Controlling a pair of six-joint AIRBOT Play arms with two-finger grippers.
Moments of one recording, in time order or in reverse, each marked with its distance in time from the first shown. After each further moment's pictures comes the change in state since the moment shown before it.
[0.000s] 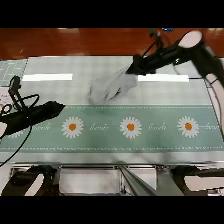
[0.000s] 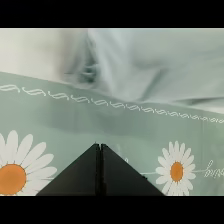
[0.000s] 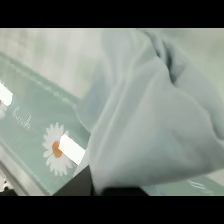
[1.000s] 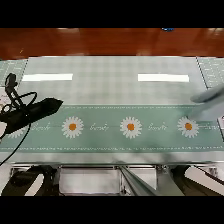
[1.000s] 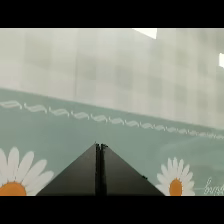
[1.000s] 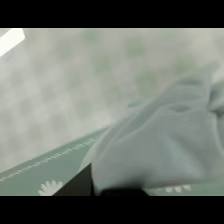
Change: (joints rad) left arm 0.000 0.000 0.000 0.000 0.088 0.001; right arm -0.944 0.367 0.128 -0.275 0.497 0.123
